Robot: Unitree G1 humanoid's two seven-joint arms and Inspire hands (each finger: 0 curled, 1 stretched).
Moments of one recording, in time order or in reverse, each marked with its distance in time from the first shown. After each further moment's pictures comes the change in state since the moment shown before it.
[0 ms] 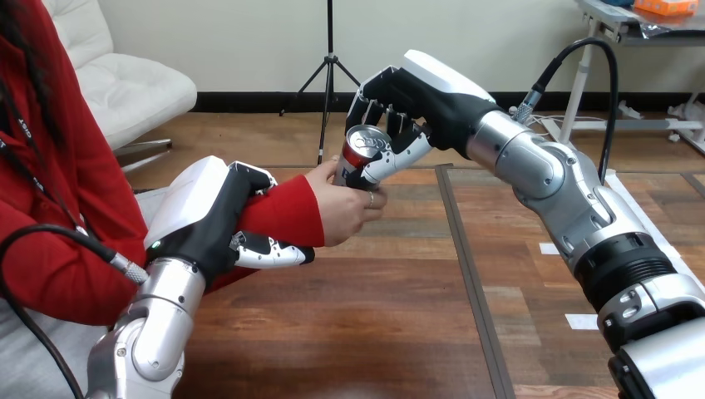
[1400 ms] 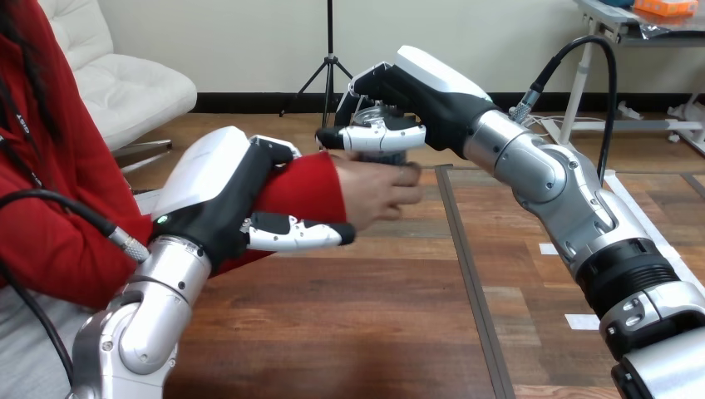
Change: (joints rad) left arm -0.005 0.034 0.000 -0.184 0.000 0.004 -0.137; right arm 0.029 -0.007 -0.001 -0.065 0.013 -0.033 0.004
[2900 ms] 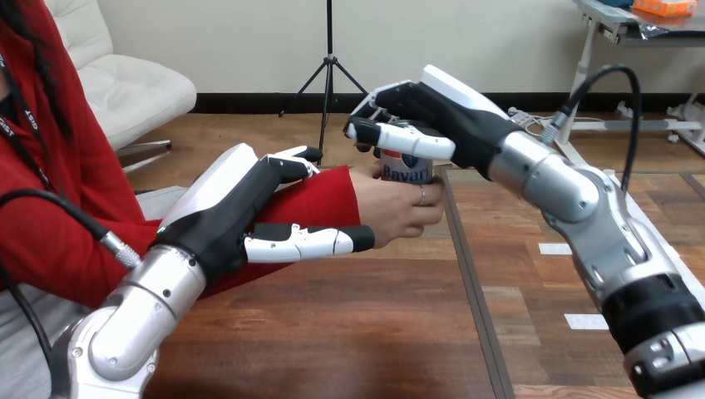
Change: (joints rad) left arm 0.040 0.037 0.038 -0.079 -0.177 0.047 -0.145; right arm 0.157 -0.053 -0.054 -0.203 0.137 0.096 0.112
